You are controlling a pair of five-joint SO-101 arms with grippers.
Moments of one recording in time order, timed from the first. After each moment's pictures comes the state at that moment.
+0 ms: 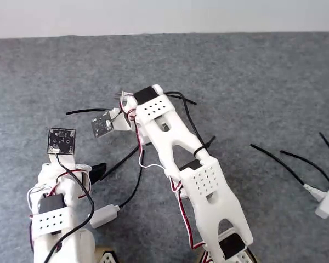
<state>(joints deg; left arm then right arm) -20.1 -56.9 85.0 35.6 -12.2 -34.3 53.7 -49.4 88.3 76.4</state>
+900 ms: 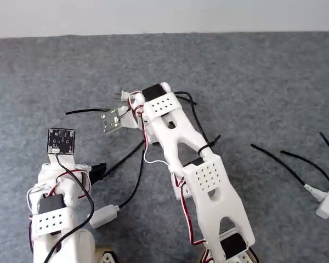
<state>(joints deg) -20.1 -56.9 85.0 35.6 -12.2 -31.0 57.2 -51.2 89.8 76.3</state>
